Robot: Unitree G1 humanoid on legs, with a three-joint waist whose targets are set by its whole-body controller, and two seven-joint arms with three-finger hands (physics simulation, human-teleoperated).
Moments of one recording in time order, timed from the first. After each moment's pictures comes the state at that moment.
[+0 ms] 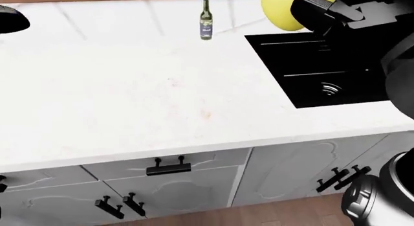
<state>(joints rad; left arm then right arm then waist) -0.91 0.83 0.37 -0.43 -0.87 1.05 0.43 -0.91 -0.85 -0.42 -0.49 0.97 1.15 -0.45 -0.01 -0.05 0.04</state>
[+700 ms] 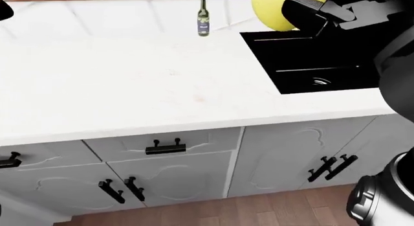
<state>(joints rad) -0.93 0.83 0.39 -0.43 -0.82 1.03 0.40 -0.91 -0.88 -0.38 -0.49 1.03 1.09 -0.47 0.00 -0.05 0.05</state>
